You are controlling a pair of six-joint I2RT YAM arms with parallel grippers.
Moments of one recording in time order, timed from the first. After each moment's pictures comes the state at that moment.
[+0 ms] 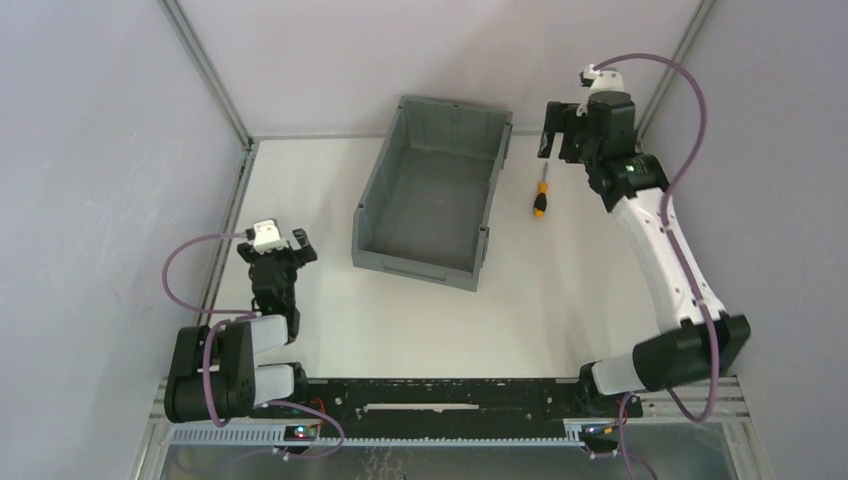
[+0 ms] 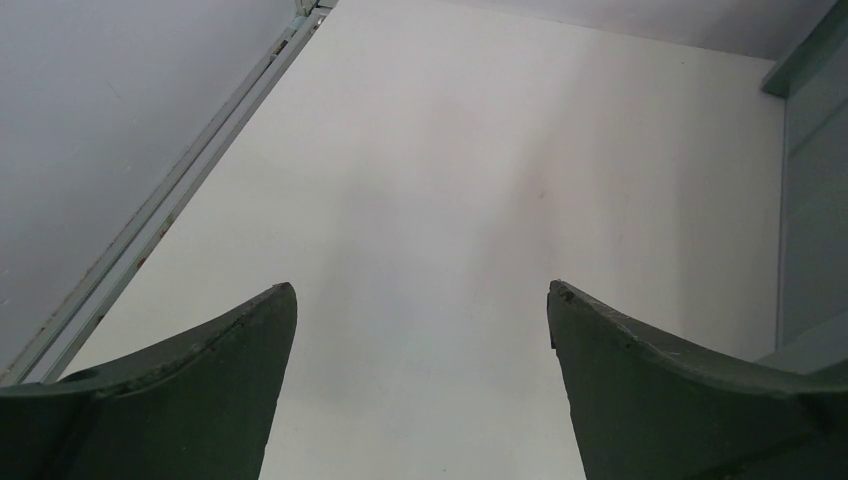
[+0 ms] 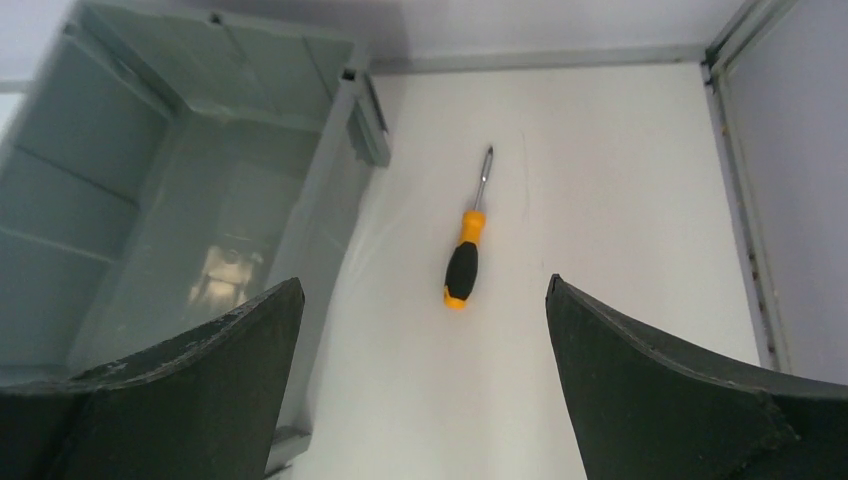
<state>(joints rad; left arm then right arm) 0.08 1.26 0.16 1.03 -0.15 -0.06 0.19 1.37 1.57 -0.56 0.16 0.14</state>
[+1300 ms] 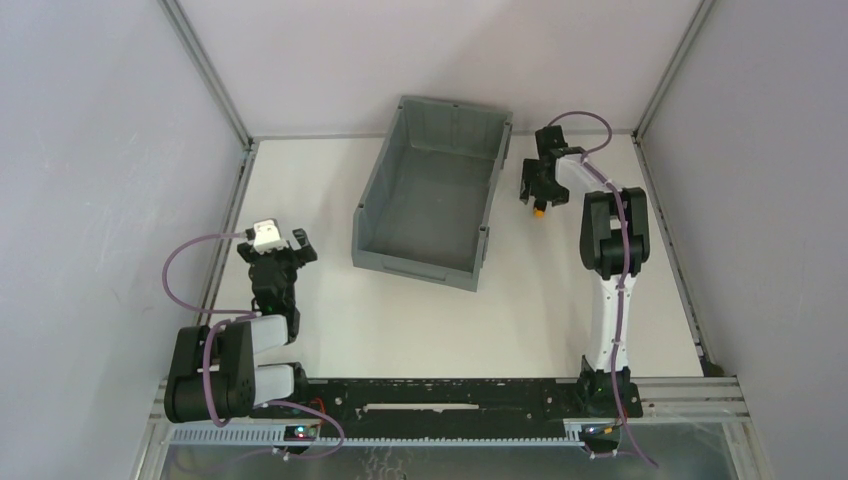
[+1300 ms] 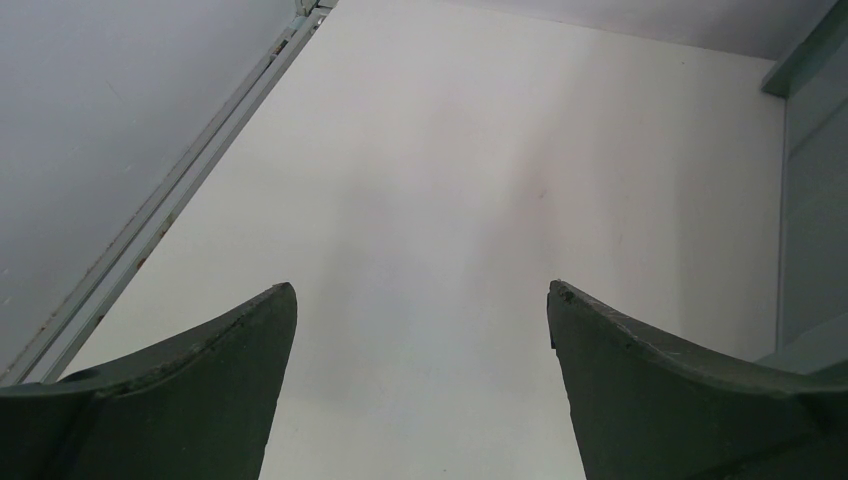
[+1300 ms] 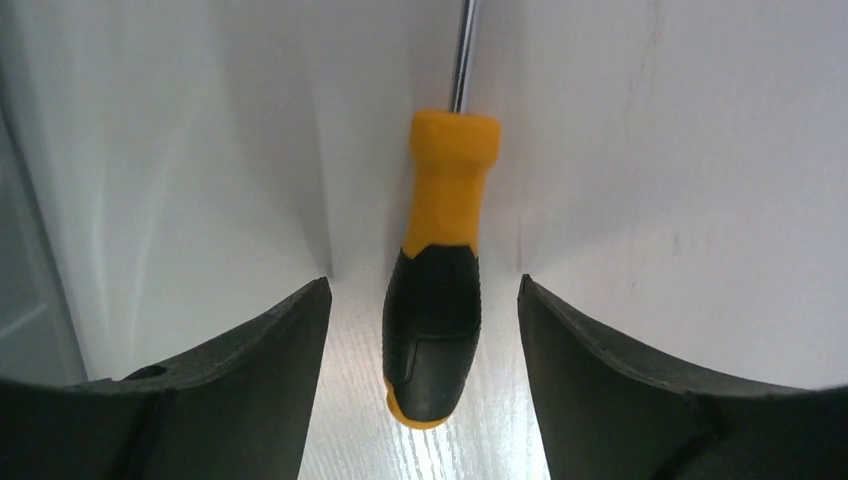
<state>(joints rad) 0.08 1.26 0.16 1.03 -0.15 -0.06 0.10 2.21 1.74 -0.60 0.12 0.22</state>
